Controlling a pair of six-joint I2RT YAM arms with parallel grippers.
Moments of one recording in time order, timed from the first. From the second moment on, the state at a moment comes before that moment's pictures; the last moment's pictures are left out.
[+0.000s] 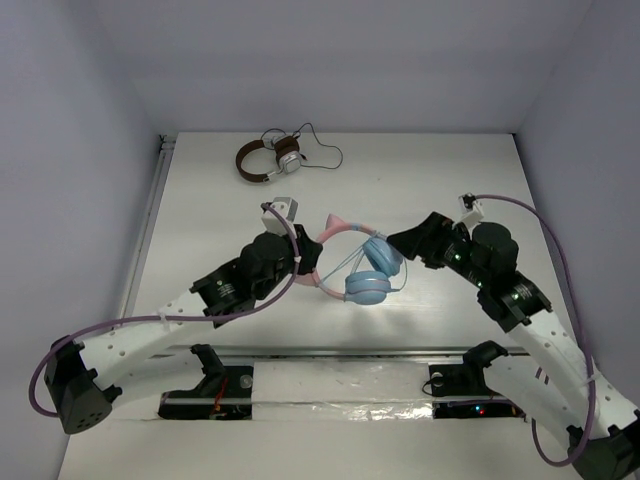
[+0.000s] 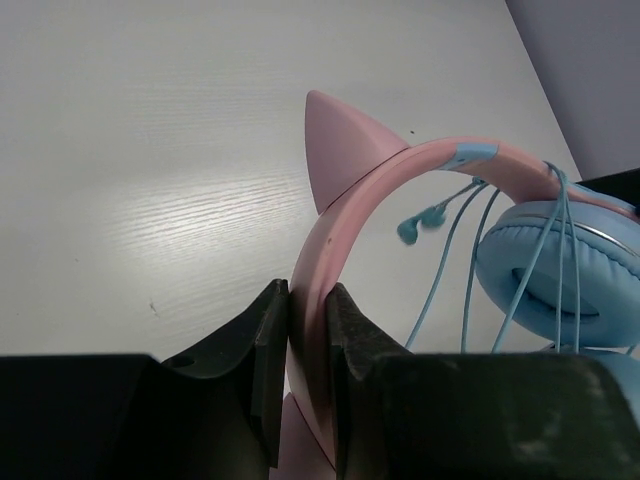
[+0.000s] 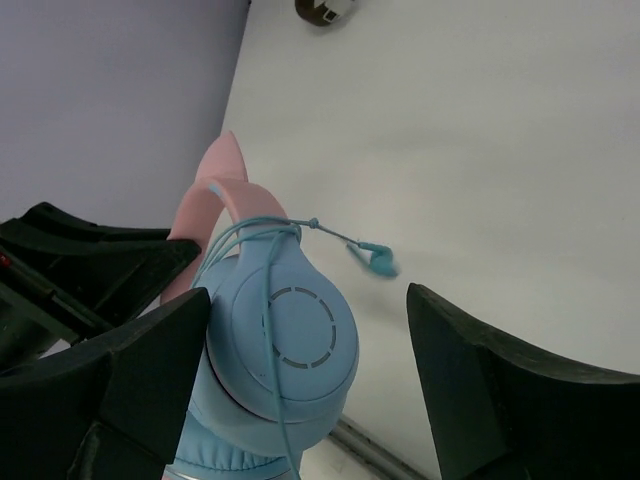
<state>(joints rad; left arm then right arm) -0.94 0.96 0.76 -0.16 -0.35 -0.62 0.44 0.71 0.68 -0.23 -0.22 0.82</state>
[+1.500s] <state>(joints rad) -1.21 1.30 0.54 0.04 -0.54 -0.84 0.44 0.40 0.83 -0.43 0.07 0.59</state>
